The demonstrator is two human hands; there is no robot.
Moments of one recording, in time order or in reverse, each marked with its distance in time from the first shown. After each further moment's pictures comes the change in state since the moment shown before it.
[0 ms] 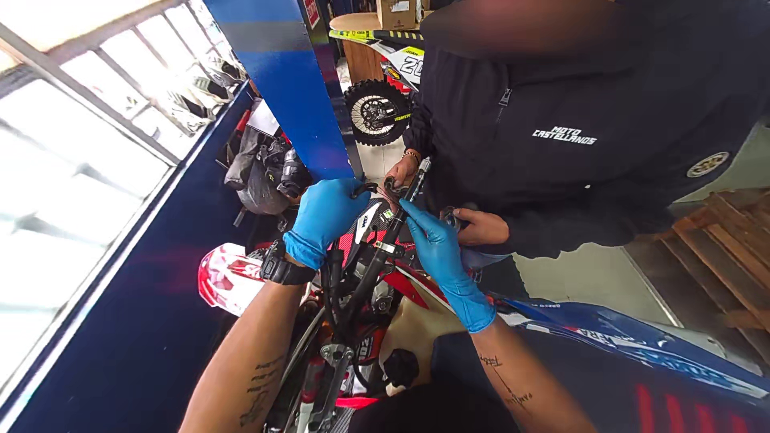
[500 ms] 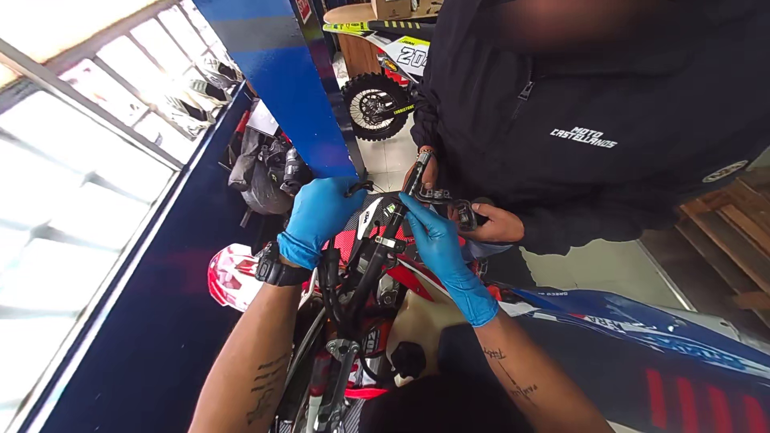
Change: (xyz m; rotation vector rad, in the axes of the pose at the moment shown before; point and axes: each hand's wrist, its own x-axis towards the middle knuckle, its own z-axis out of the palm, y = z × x) left_hand -0.001 -0.008 0.002 -0.007 -0.009 0.004; right_hand -0.004 0.000 0.002 0.024 0.006 0.010
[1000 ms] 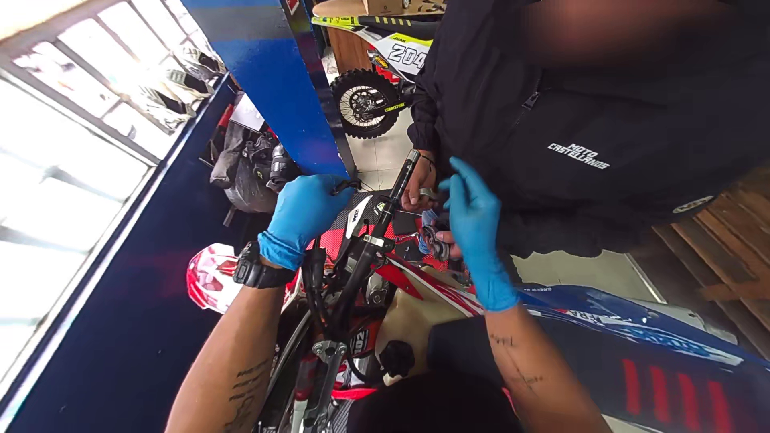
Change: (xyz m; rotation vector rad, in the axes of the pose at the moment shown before) left_hand -0.001 -0.004 0.001 -0.007 0.009 0.003; right_hand 0.033 -0.014 -0.062 -0.179 0.192 0.132
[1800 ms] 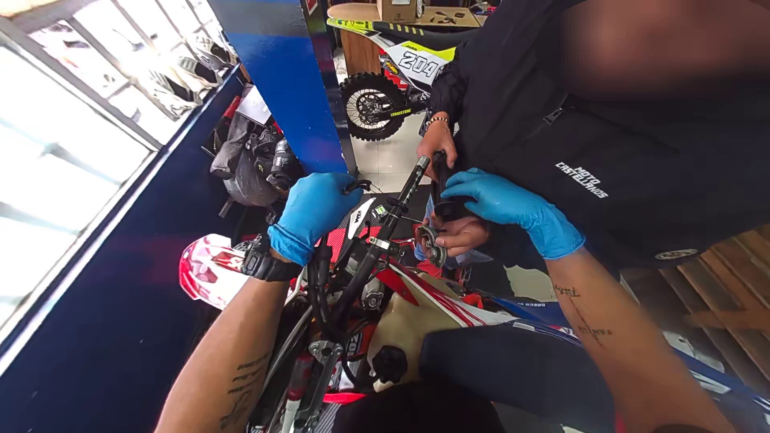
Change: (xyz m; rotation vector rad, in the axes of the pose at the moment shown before) left_hand 0.002 0.003 -0.002 0.014 -0.022 -0.011; right_hand 0.100 0.039 -0.053 -0.538 -1.041 -0.450
